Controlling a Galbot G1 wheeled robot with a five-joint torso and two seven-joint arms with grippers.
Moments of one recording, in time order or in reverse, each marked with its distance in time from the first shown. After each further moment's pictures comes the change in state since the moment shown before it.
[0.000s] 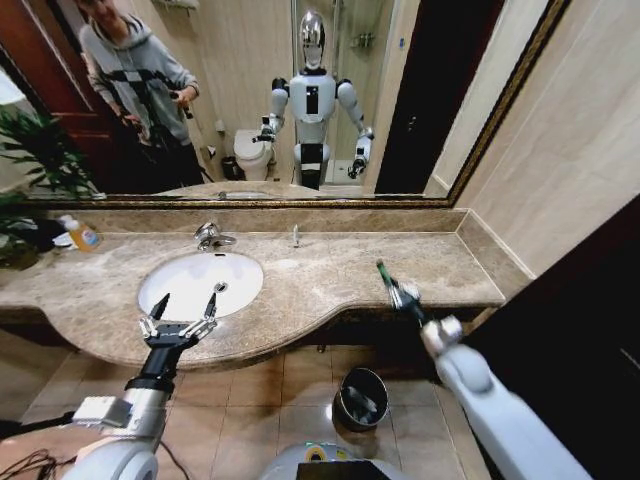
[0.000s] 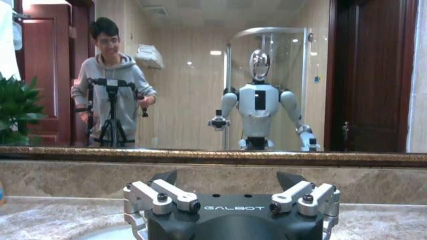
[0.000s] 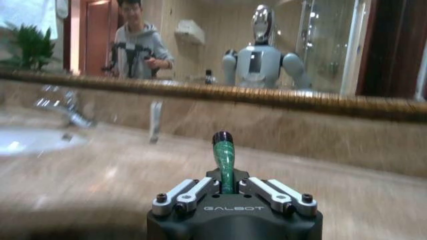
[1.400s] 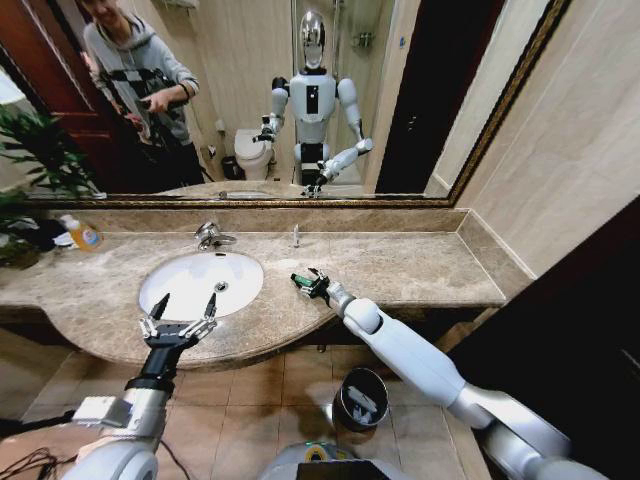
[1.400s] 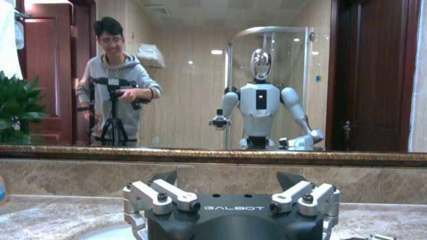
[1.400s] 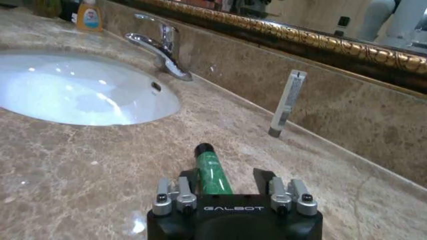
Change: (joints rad) left arm 0.000 0.000 0.000 0.000 0.000 0.000 0.000; right arm 0.916 0.072 -0.799 -0.282 -0.032 -0.554 0.134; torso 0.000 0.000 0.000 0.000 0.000
